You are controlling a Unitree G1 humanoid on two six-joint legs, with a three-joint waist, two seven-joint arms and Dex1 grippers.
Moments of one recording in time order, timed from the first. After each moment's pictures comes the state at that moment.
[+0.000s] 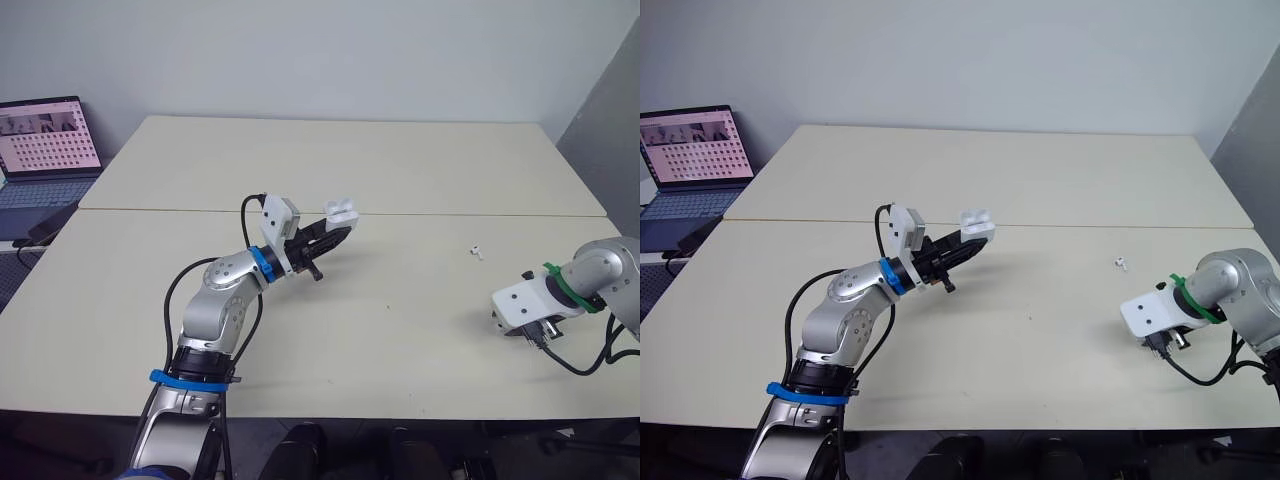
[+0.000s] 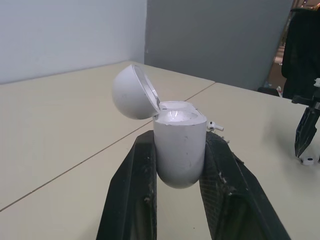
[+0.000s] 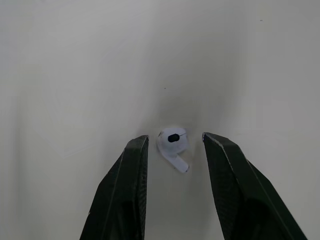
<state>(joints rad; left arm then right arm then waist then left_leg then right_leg) -0.52 0.29 -0.02 0.08 -0.39 0.28 -0.82 -0.55 -1.11 0.36 0.16 -0.25 -0.21 1.48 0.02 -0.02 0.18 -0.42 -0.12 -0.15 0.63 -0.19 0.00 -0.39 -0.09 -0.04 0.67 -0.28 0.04</state>
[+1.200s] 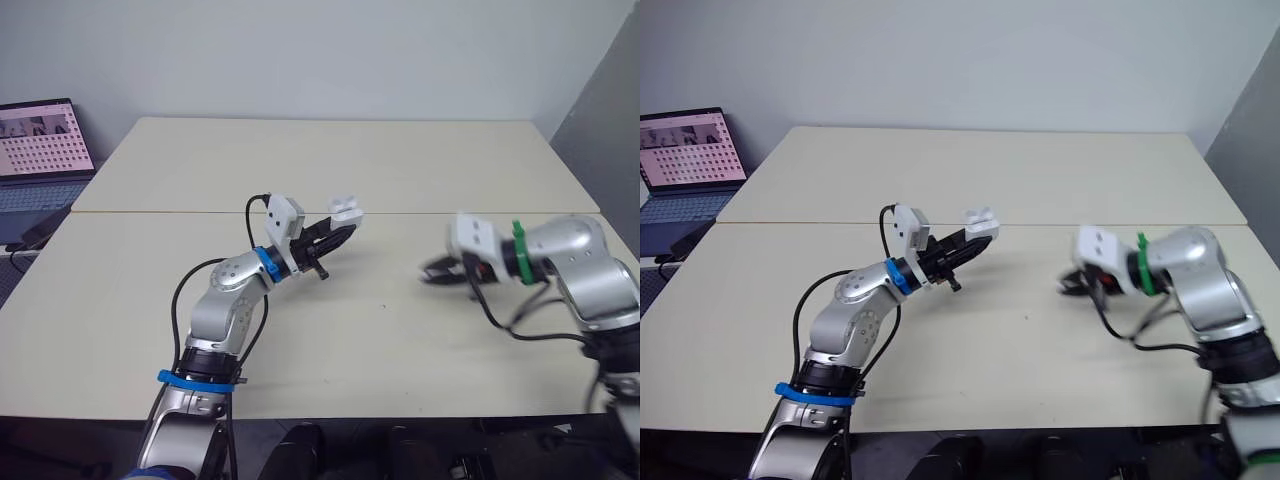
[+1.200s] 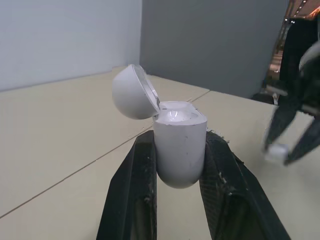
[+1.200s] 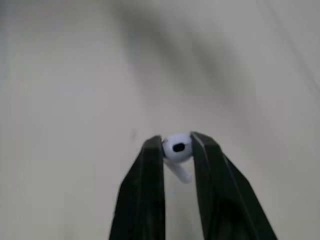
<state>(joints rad) -0.52 0.23 -0.04 0.09 -0.36 0.21 -0.77 -0.72 -0.50 -0.03 -0.26 0.14 0.95 1.16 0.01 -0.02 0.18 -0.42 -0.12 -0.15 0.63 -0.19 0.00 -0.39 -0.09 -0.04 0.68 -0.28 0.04</state>
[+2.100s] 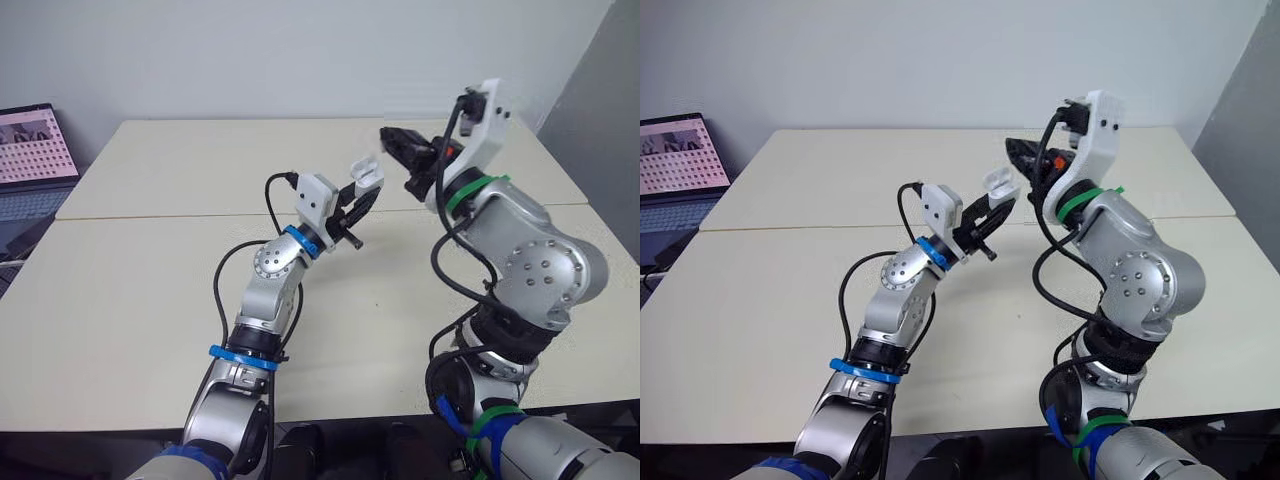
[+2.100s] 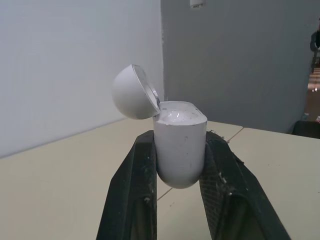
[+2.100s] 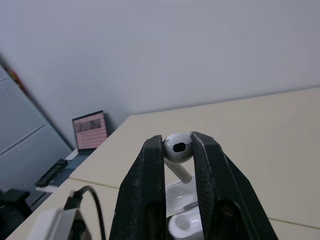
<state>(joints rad) -0.67 0.06 -0.06 0.32 -0.22 -0.08 -0.60 -0.86 0.14 -0.37 -0.49 0.40 1.29 0.22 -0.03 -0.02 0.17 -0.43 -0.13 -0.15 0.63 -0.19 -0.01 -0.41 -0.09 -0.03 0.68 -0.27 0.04</state>
